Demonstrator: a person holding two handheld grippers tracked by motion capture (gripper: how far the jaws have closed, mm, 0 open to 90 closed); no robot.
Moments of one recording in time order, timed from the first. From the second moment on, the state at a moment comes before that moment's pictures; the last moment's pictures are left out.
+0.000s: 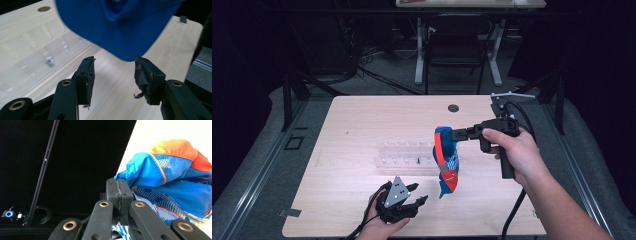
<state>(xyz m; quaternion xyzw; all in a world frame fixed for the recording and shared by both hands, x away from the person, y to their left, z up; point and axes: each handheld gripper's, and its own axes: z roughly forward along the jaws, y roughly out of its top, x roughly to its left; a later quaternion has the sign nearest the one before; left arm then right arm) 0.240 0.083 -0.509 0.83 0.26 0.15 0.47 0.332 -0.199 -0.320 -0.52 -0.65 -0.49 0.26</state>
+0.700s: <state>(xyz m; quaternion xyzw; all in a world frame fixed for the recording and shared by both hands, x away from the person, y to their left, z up) 0.243 0.067 -0.499 0.82 0.26 0.17 0.48 0.338 -0.173 -0.316 -0.51 -0.65 -0.50 0.27</state>
